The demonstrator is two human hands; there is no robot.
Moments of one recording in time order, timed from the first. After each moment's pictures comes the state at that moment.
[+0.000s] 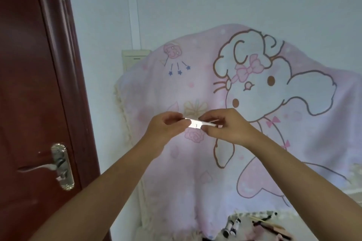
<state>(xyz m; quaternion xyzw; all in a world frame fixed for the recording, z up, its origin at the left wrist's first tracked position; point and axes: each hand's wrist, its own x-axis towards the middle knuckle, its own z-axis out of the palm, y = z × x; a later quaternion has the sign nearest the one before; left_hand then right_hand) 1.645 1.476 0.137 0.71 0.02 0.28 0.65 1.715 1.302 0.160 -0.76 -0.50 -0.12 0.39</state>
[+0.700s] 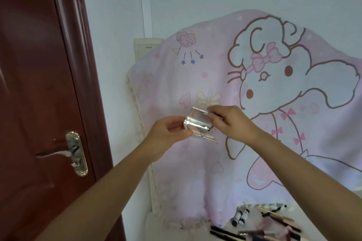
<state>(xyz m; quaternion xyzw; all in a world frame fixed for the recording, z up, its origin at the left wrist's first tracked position) 1.621 1.501 0.105 0.75 -0.05 0.24 0.62 1.717 1.328 0.142 -0.76 -0.53 -0.19 0.32</state>
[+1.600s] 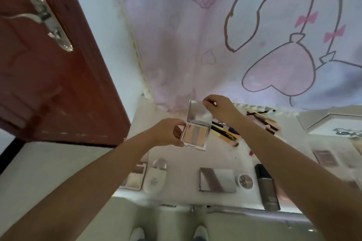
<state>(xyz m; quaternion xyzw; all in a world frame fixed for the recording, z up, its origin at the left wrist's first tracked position) 1.589 1.409 -0.141 0.86 0.16 -0.11 0.47 1.739 1.277 -0.112 -0.86 -0.38 0.14 0.30</state>
